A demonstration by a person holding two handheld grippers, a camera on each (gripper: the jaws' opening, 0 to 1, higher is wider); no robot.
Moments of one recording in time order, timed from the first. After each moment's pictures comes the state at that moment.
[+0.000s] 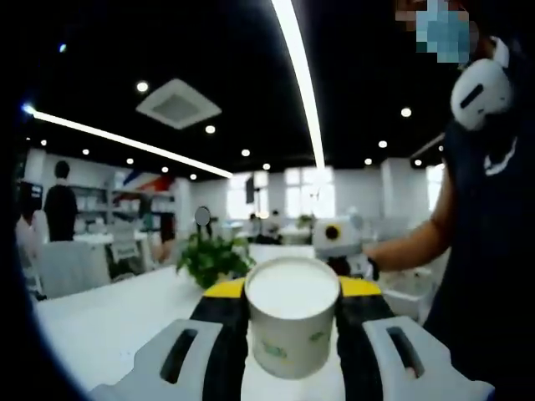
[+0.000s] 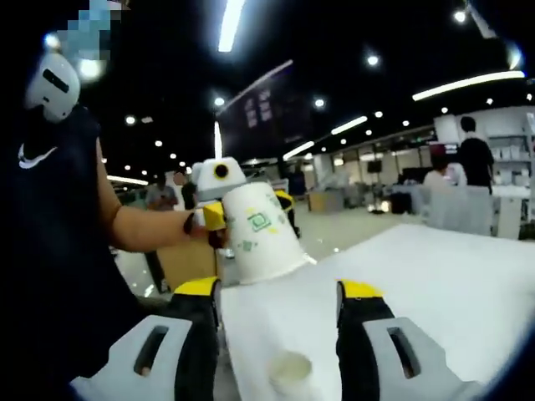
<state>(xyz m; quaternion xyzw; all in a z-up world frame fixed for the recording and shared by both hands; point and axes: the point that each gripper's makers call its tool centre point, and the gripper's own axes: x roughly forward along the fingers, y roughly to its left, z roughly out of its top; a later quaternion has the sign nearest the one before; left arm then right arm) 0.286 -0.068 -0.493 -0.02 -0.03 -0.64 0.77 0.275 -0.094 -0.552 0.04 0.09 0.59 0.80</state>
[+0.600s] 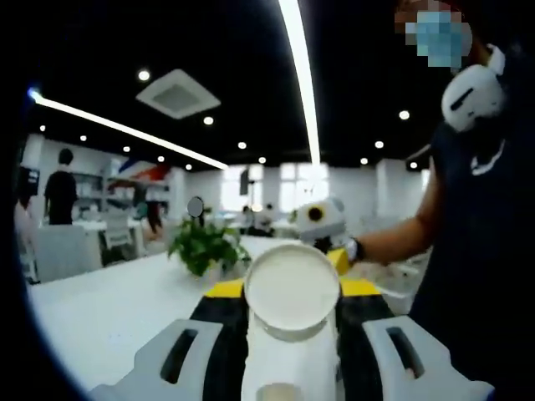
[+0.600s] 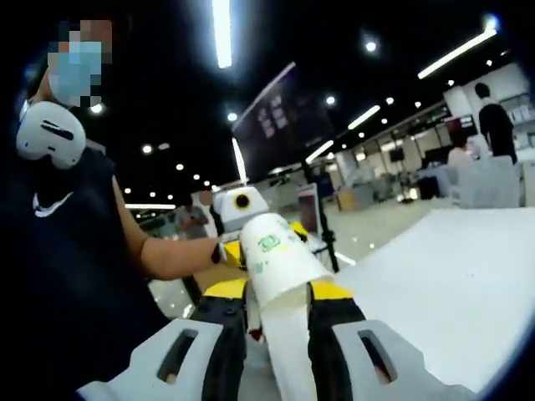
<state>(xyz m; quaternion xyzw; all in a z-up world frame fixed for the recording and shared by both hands) 0.265 -0.048 -0.519 -0.02 0.01 -0.66 0.75 0.256 -0.080 -0.529 0.12 0.10 0.63 0.76</state>
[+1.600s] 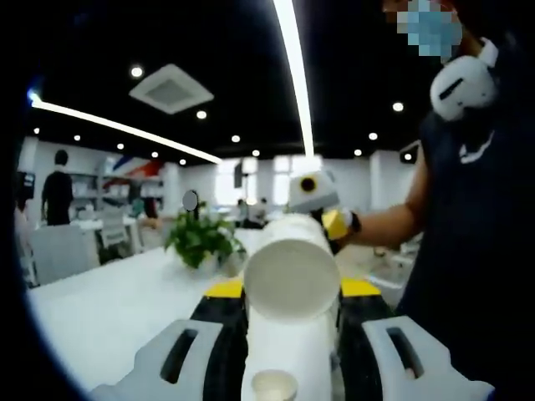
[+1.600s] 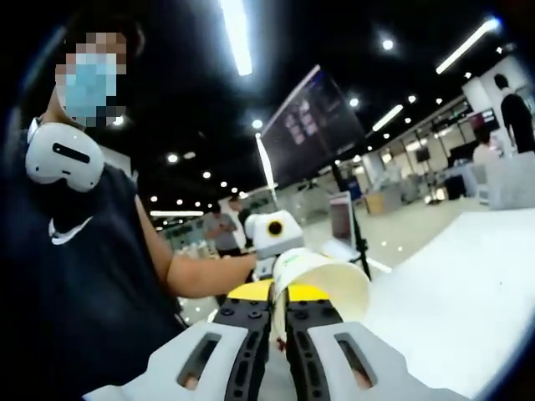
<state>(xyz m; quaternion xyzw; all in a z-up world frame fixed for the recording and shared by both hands) 0.254 -0.037 -0.526 -0.01 0.01 -0.67 0.75 0.232 -0.053 -0.498 0.14 0.09 0.68 0.71</state>
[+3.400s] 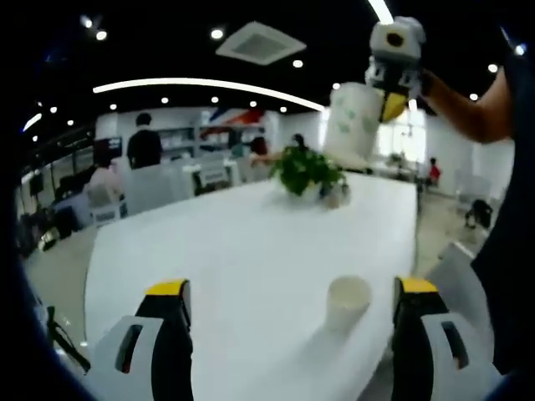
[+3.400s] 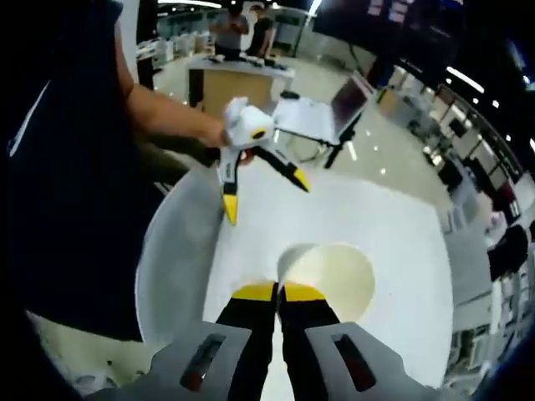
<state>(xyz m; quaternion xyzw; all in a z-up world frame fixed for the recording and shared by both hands) 0.305 0.068 -0.642 0.05 0.14 -0.42 0.90 0.277 -0.065 -0.519 -0.44 0.27 0.60 0.61</state>
